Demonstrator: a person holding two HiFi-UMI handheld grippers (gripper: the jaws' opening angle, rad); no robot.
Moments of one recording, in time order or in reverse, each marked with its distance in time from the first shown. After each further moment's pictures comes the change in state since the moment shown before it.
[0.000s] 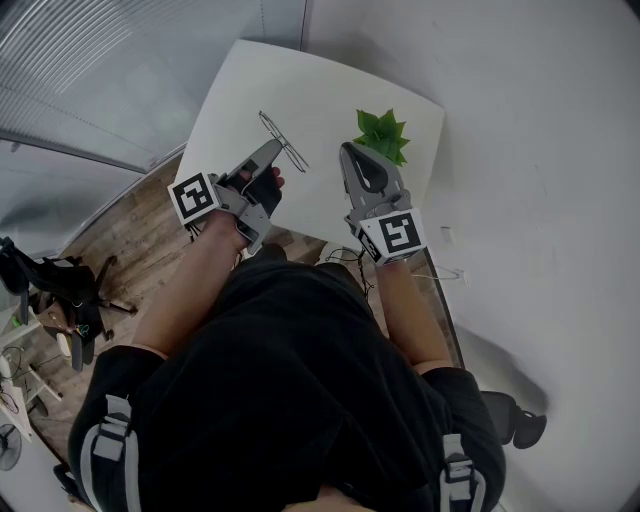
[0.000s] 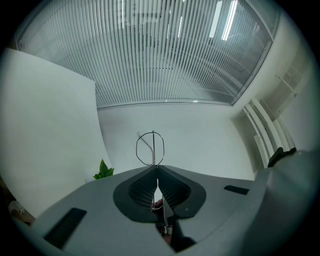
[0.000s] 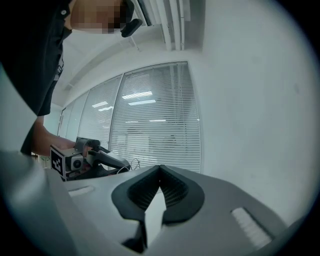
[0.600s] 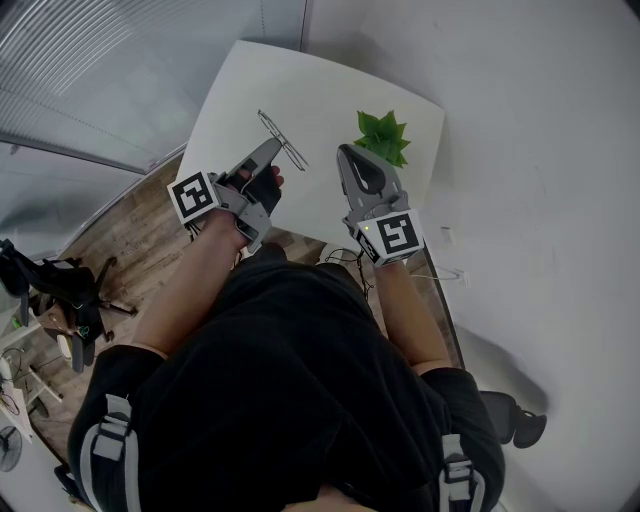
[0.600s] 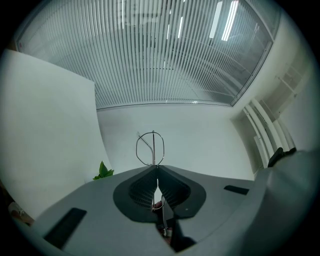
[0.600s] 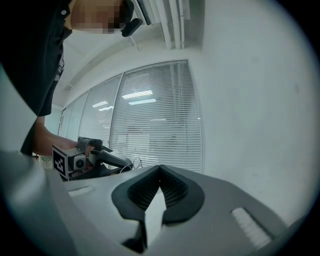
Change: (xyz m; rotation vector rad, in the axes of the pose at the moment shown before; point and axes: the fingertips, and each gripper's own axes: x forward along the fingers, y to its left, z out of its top) left arm 0.001 -0.002 0.004 0.007 -0.003 -0.007; right arm 0.002 0.006 -0.001 0.000 0.002 0.013
